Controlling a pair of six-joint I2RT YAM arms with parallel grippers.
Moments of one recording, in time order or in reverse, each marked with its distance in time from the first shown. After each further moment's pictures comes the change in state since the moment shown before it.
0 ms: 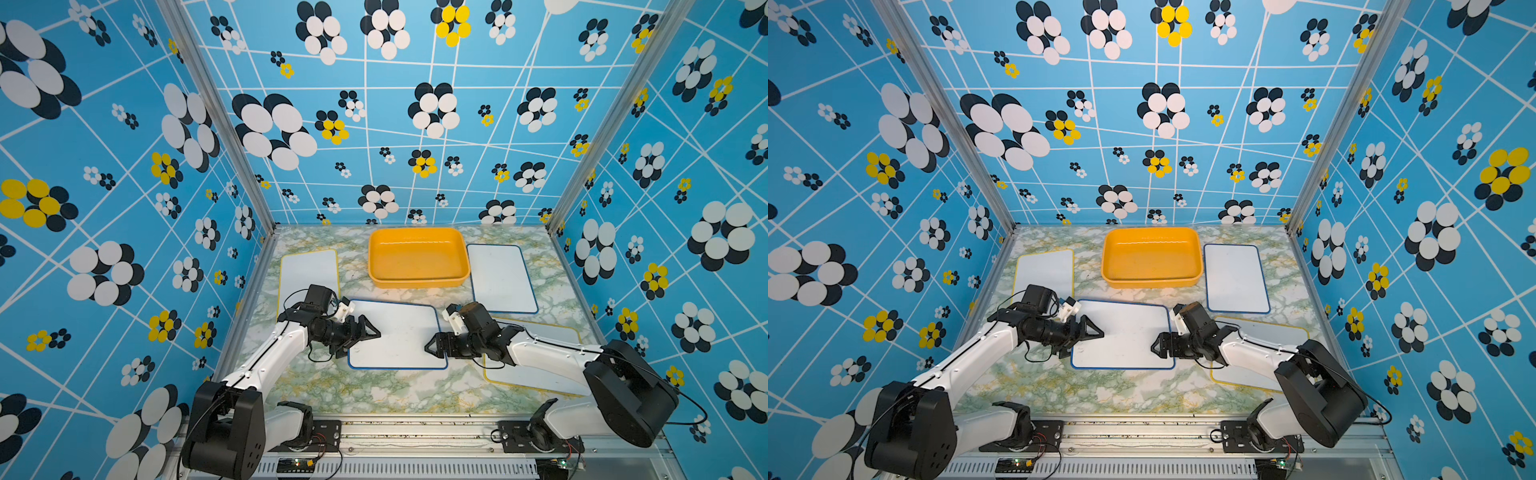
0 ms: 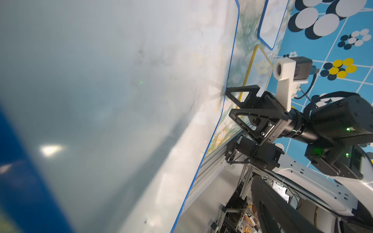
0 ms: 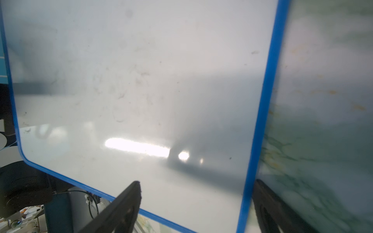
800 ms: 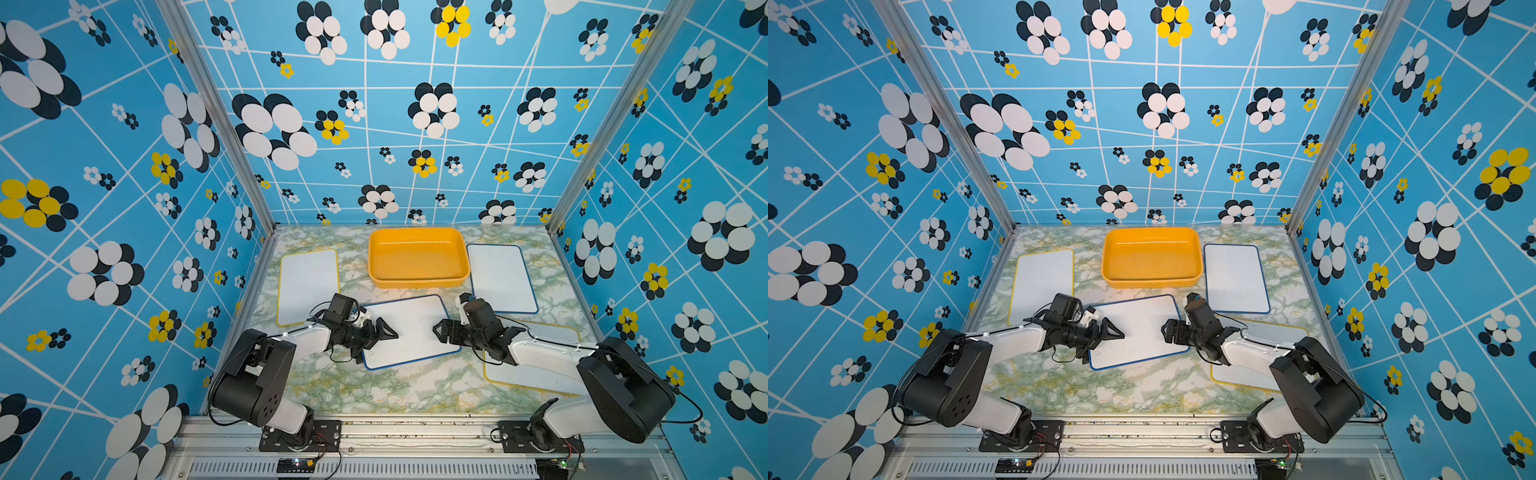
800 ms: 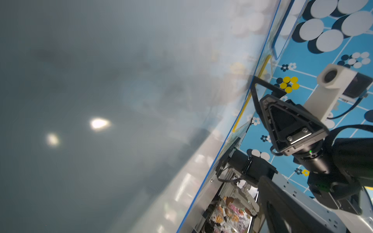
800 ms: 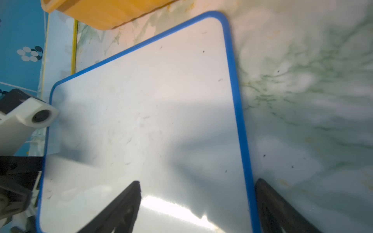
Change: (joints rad) left arm -0.144 0.278 -0.162 0.641 0.056 -0.370; right arm -0.031 0.024 -0.045 0.196 0.251 0.042
